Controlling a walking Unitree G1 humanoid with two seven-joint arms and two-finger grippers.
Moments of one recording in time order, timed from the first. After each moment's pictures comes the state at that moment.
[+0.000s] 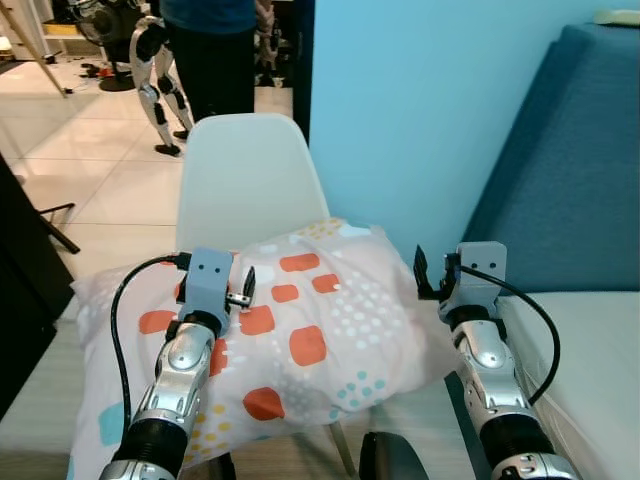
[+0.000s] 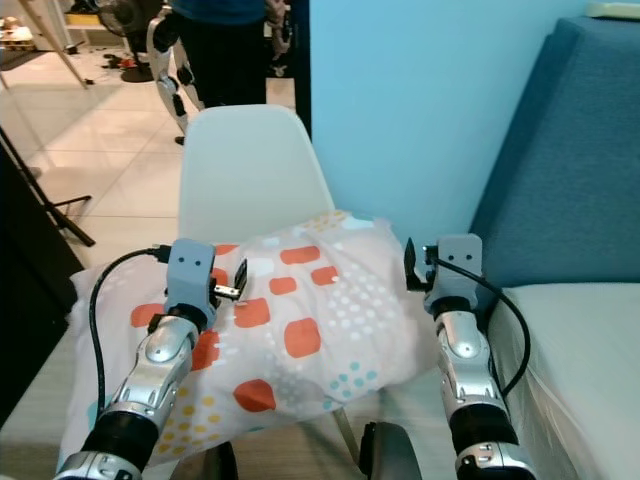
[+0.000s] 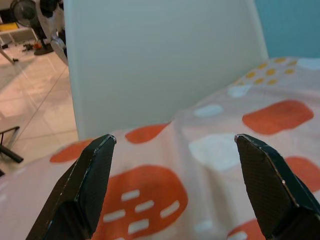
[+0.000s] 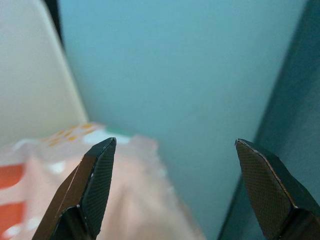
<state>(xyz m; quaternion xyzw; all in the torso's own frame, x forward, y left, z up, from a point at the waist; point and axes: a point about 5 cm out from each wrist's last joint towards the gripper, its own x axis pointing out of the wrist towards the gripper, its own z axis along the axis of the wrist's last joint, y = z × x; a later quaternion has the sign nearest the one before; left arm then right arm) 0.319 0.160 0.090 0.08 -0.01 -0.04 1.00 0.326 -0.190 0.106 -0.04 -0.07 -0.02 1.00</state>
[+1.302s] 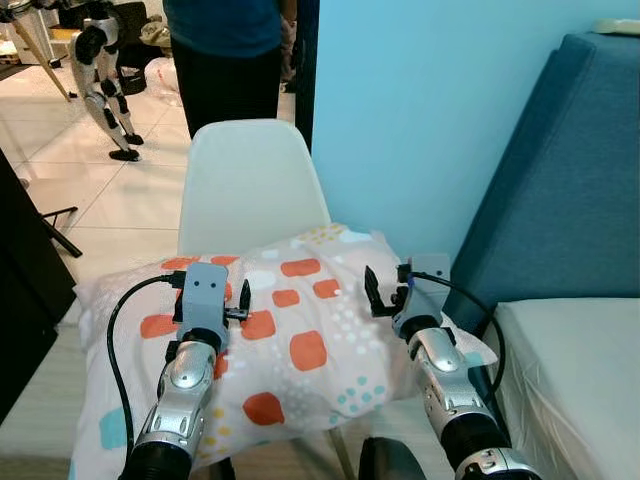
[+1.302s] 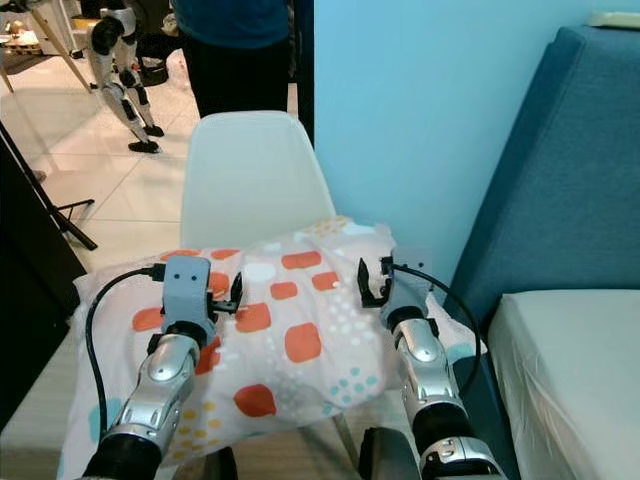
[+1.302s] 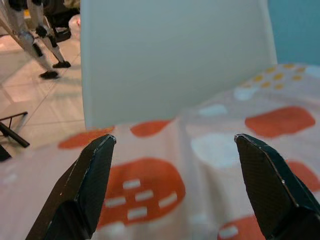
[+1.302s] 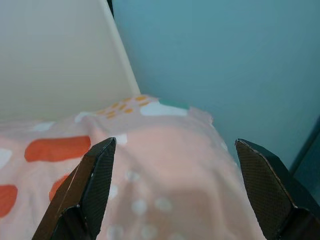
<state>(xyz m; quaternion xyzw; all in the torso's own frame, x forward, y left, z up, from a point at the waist) 0.307 0.155 0.082 0.05 0.00 0.00 1.00 0.331 -0.148 0.081 0.00 0.00 0.05 1.00</state>
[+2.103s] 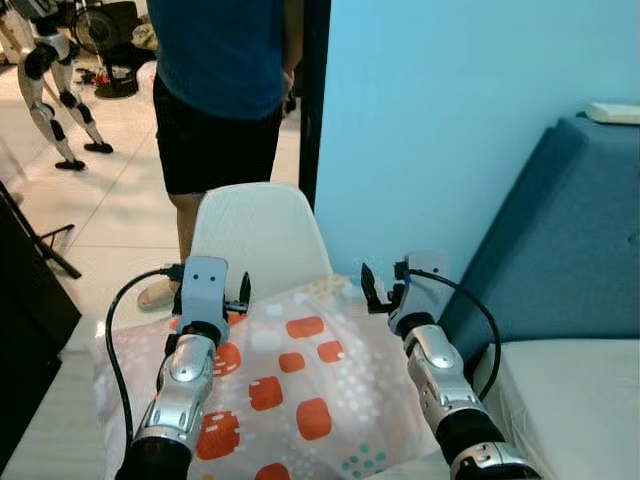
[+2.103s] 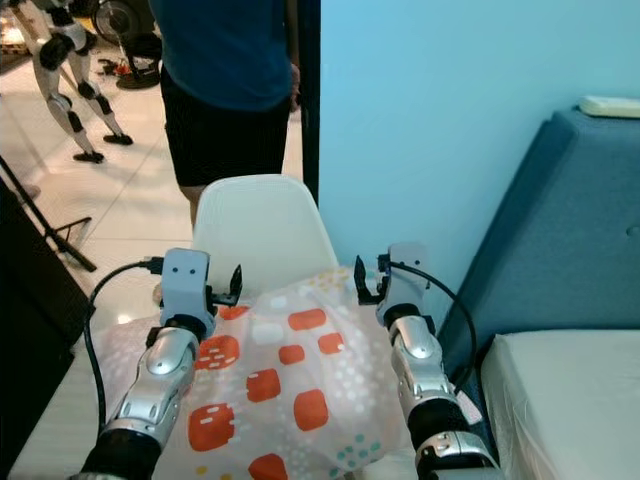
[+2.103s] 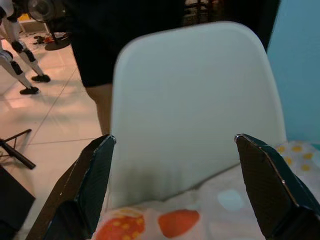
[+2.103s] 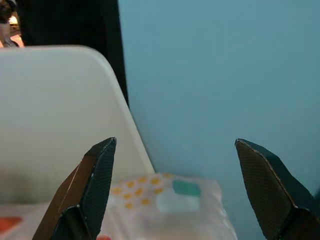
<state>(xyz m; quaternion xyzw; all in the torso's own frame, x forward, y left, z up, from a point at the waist) 0.309 0.156 0.087 0.05 0.00 0.00 1.00 0.334 -0.142 0.082 0.01 -0.01 0.06 1.00</state>
